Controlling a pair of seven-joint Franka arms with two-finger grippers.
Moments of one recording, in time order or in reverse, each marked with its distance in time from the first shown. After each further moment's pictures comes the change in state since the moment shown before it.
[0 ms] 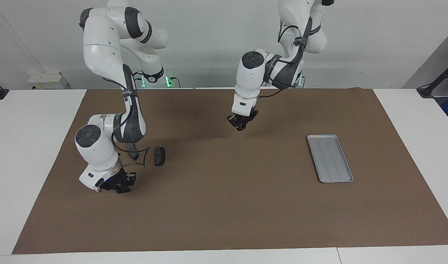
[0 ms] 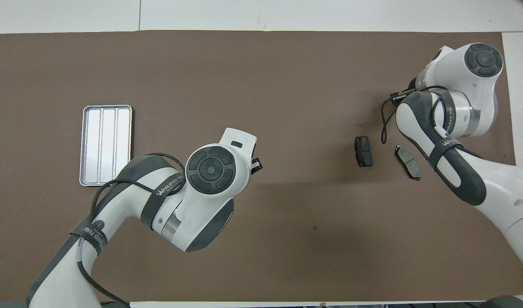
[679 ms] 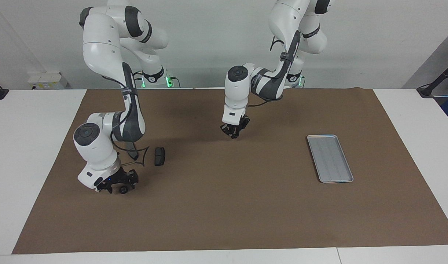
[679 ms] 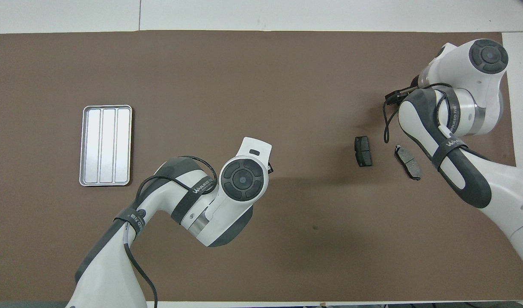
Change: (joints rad) left arm -0.049 0.107 0.001 -0.002 0.076 0.097 -0.111; right arm 0.003 -0.036 0.003 0.008 0.000 -0.057 0.000
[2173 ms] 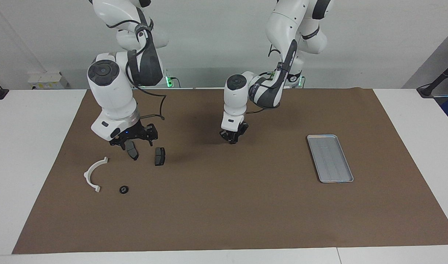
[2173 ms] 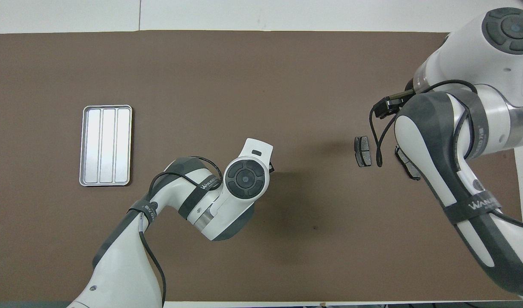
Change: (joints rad) left arm 0.000 0.070 0.002 -0.006 0.025 0.085 -0.004; right arm 0.155 -0.294 0.014 0.008 0.000 -0.410 0.194
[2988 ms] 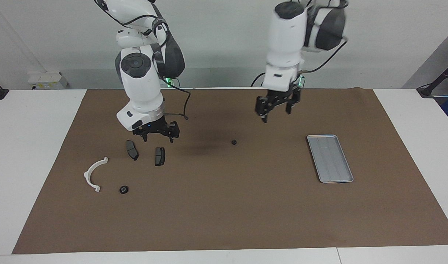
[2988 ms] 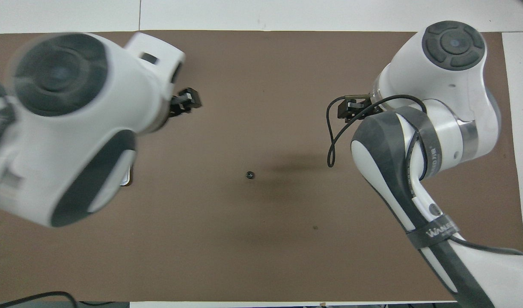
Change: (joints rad) left arm 0.287 -0.230 0.040 0.565 0.030 -0.709 0.516; right arm 0.153 -0.009 0.004 -0.005 0.011 -0.015 0.493
